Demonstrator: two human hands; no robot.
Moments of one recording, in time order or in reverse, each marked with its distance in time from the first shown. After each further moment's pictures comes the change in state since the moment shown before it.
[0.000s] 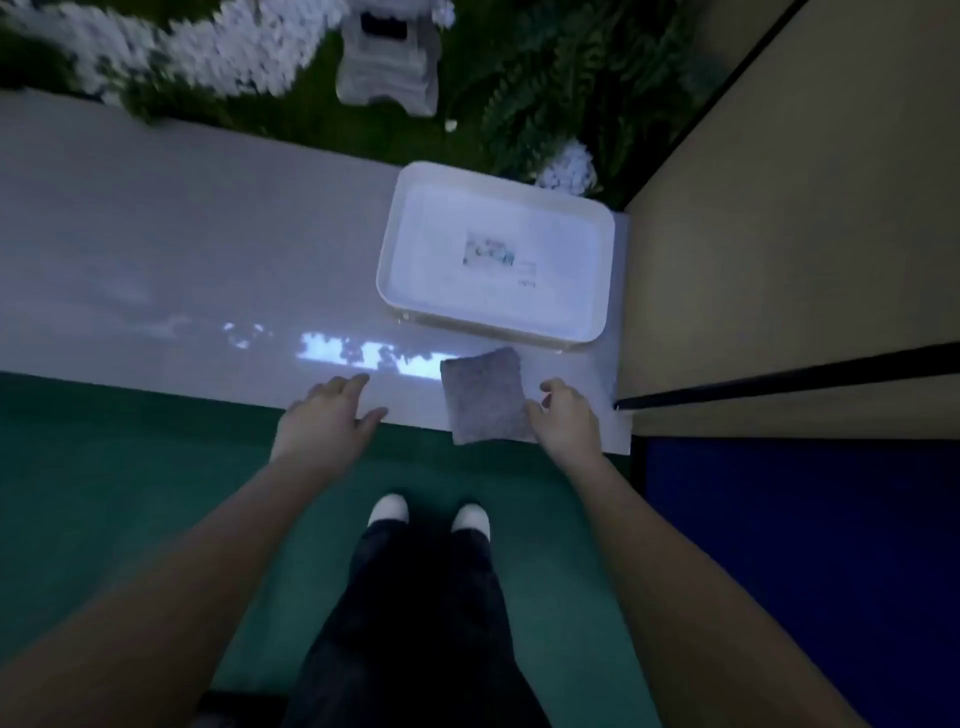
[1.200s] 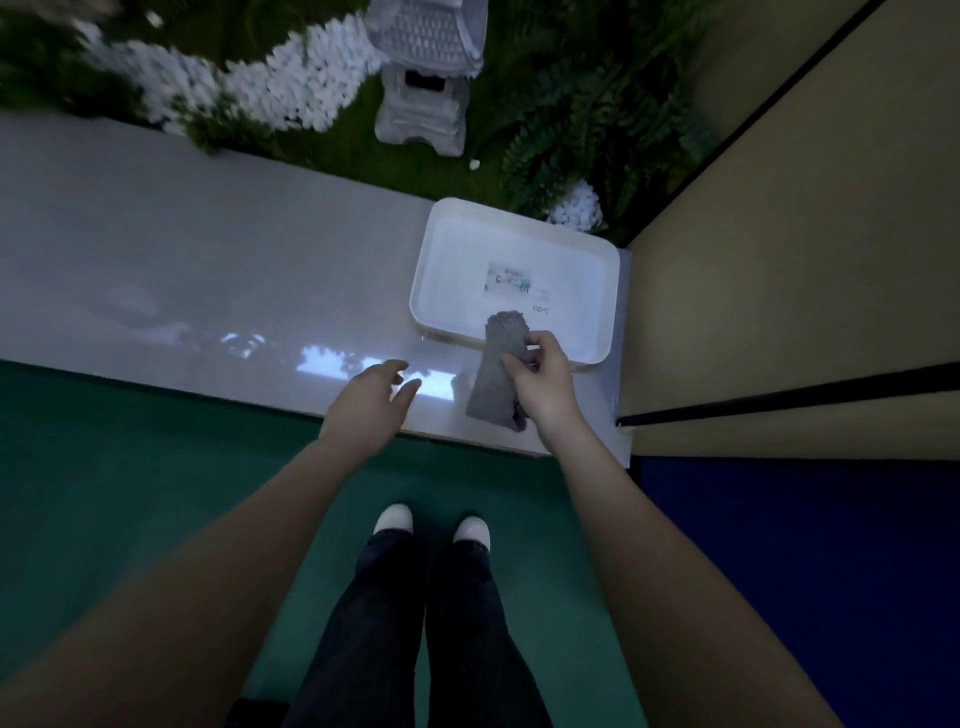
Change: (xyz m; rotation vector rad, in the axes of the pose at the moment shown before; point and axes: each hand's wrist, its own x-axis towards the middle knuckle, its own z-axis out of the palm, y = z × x) left_hand -0.005 0.006 -0.038 -0.496 0.101 -0.013; right_hand -0.042 -0.120 -0.045 0.740 0.058 -0.016
